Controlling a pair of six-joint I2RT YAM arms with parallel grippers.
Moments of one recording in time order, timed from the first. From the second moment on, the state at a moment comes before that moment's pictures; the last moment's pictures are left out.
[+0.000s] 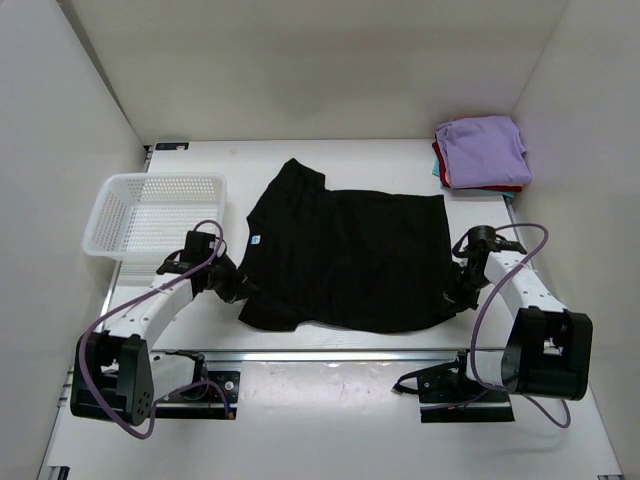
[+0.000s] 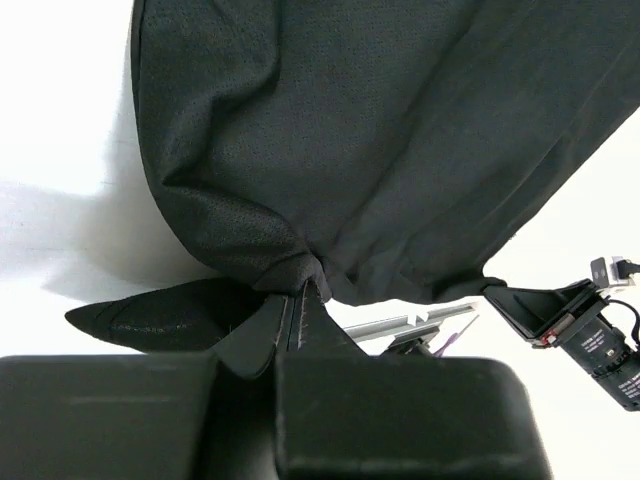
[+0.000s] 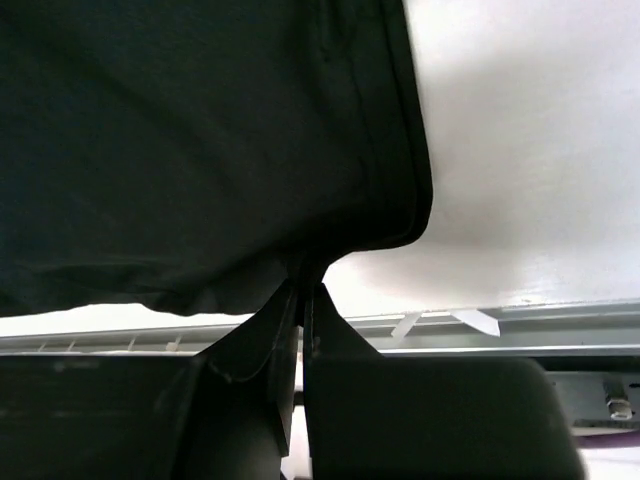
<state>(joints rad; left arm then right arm) -0.15 1.15 0.58 -0.51 0.41 -0.94 -0.10 1.27 0.74 -0.94 -0.19 0.34</state>
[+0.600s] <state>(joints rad) -0.09 1.61 0.99 -0.55 0.44 -0.87 -0.20 1.61 1.10 -0.96 -0.19 0.34</state>
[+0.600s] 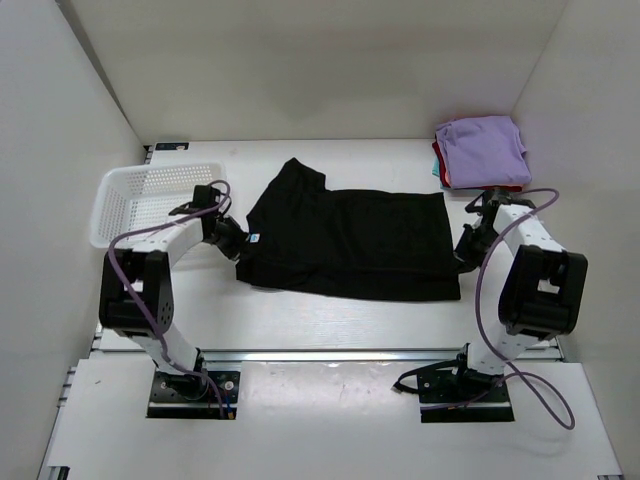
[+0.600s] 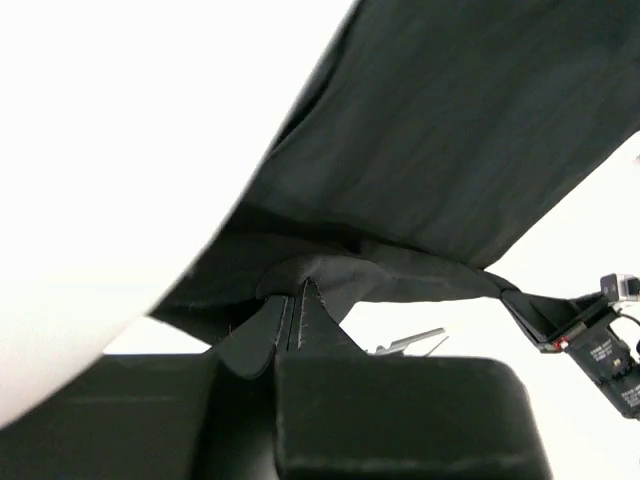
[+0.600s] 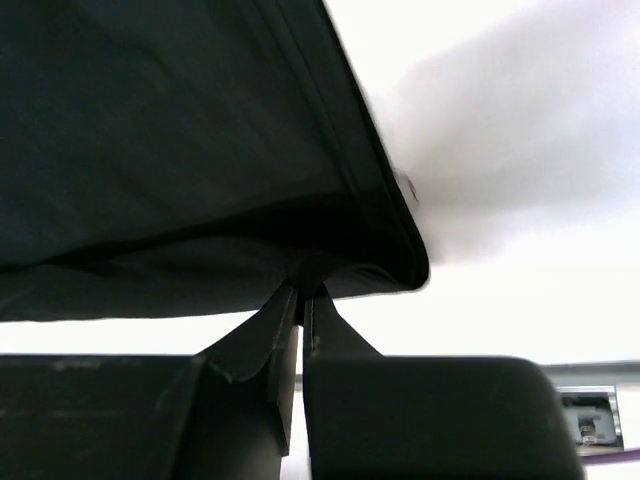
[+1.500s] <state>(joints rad) -0.09 1.81 1.21 -0.61 0.44 -0.80 -0.13 1.88 1.49 -1.01 -0.14 0.35</state>
